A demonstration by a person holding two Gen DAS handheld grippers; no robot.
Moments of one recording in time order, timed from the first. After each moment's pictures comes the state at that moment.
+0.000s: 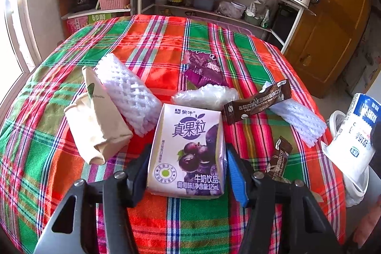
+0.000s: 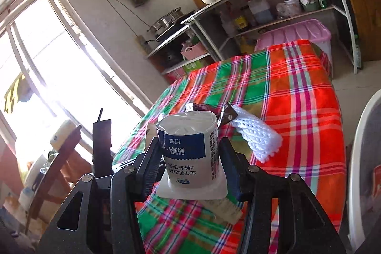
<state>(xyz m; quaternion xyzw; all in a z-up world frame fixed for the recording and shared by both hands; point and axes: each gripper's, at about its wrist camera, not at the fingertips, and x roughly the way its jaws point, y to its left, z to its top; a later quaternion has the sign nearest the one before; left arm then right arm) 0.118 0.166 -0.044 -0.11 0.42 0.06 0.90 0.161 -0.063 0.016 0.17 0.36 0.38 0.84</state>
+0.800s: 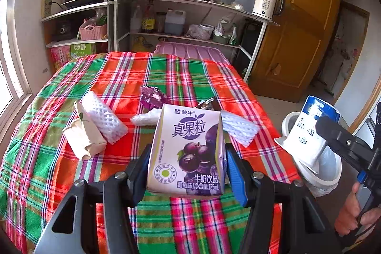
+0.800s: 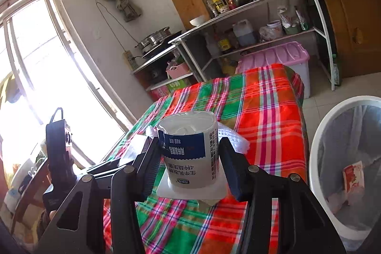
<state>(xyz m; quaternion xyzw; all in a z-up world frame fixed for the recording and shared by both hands) 0.072 0.111 0.020 -0.09 0.35 0.00 0.93 0.118 -0.112 0.040 0.17 0.31 0.32 0.88</state>
